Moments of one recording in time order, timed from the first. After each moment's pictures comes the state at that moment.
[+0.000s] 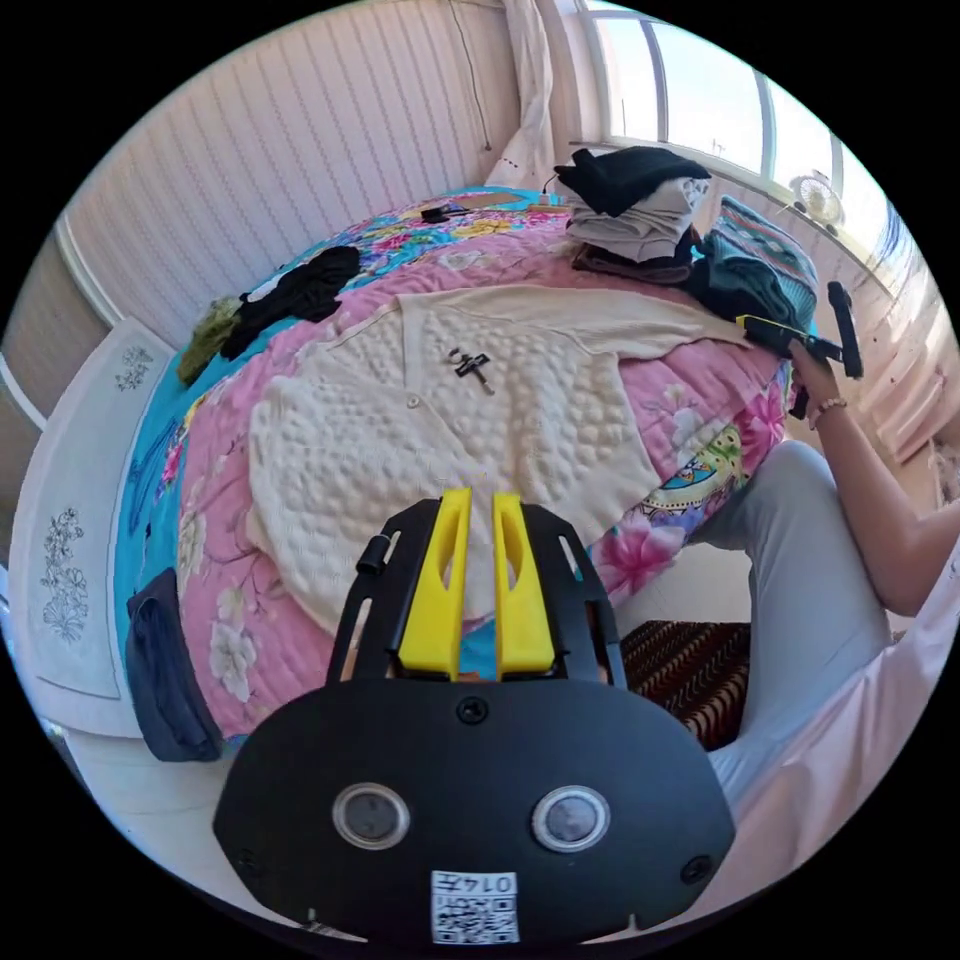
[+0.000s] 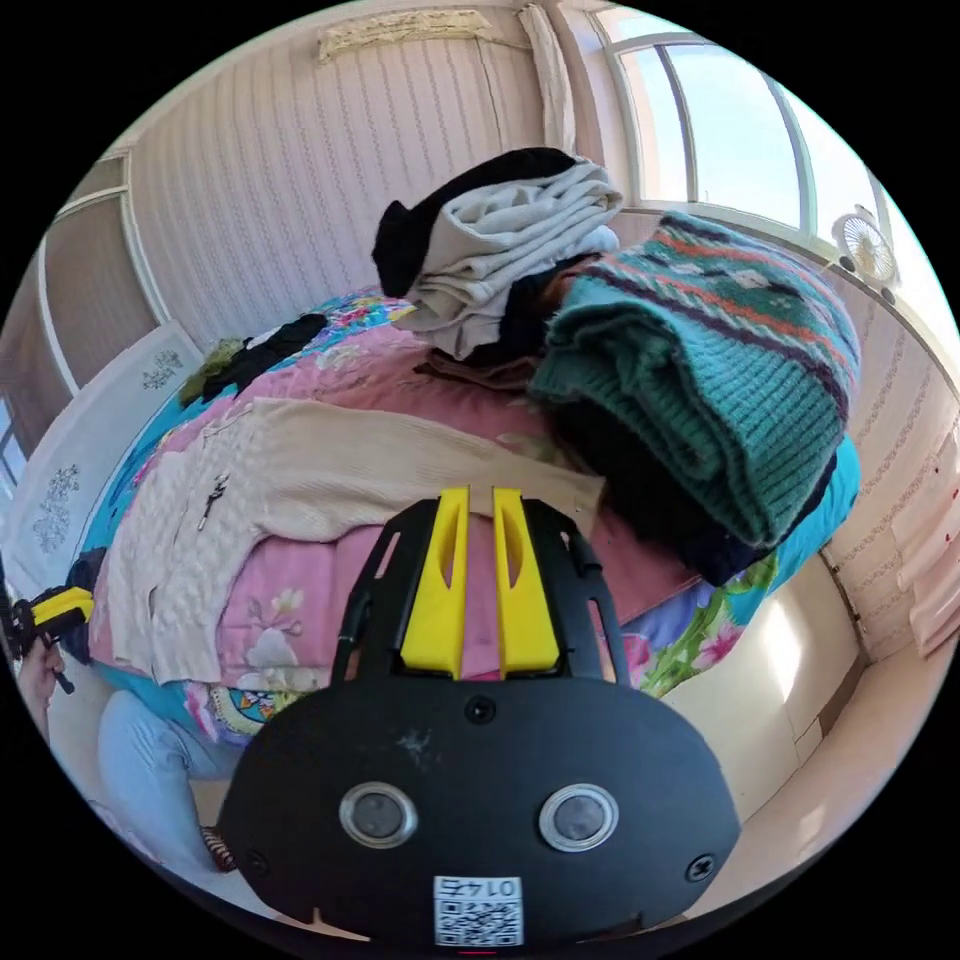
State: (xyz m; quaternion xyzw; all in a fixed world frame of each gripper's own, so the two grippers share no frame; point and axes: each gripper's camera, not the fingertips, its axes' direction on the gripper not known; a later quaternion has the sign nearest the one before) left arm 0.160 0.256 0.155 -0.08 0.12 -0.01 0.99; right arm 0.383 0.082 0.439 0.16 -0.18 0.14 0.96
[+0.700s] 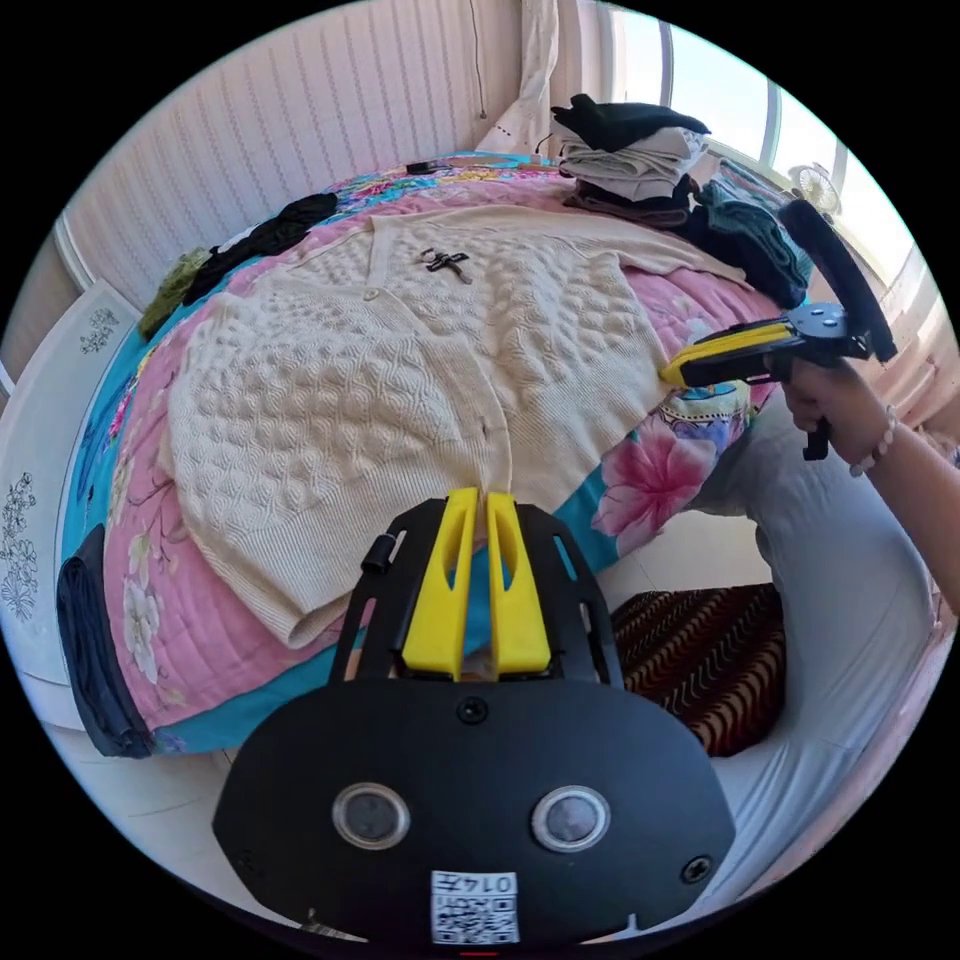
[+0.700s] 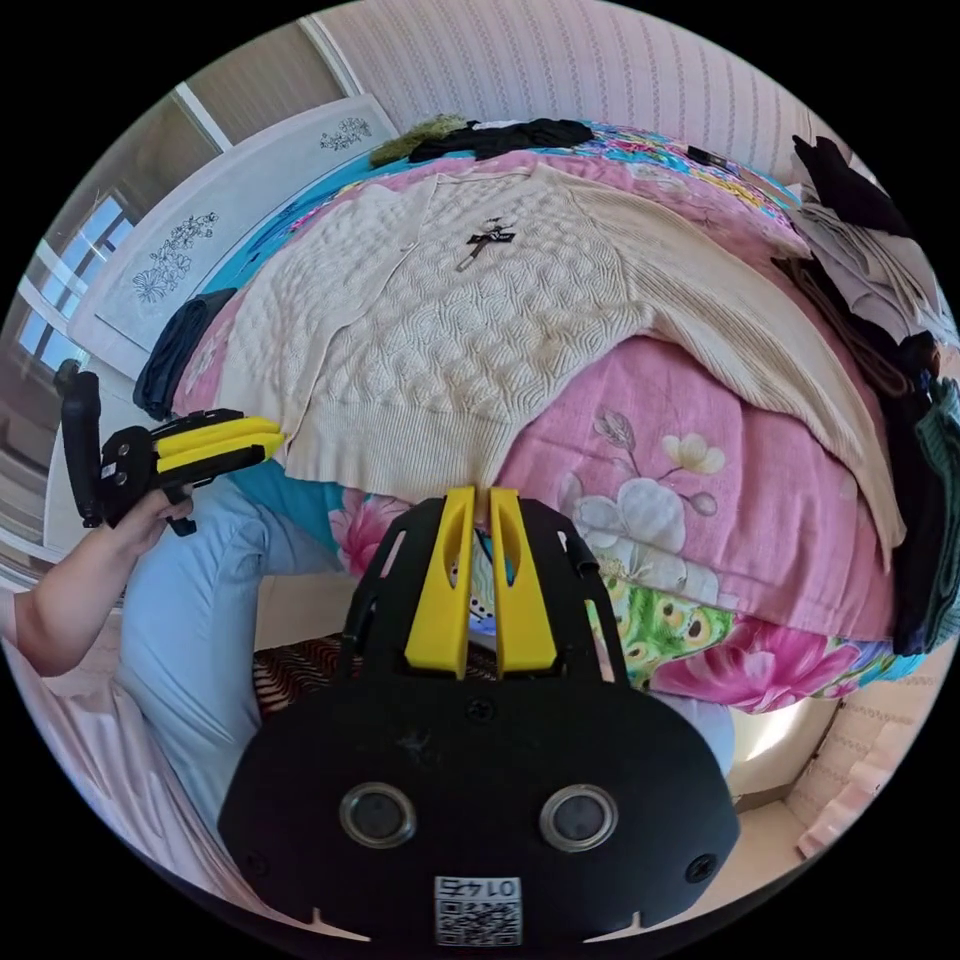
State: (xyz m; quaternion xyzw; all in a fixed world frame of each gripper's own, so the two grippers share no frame) left arm 0.054 0.358 0.164 -0.10 0.18 -0.01 0.98; right arm 0.044 0.028 0.362 -0.02 -0.30 -0.16 0.94
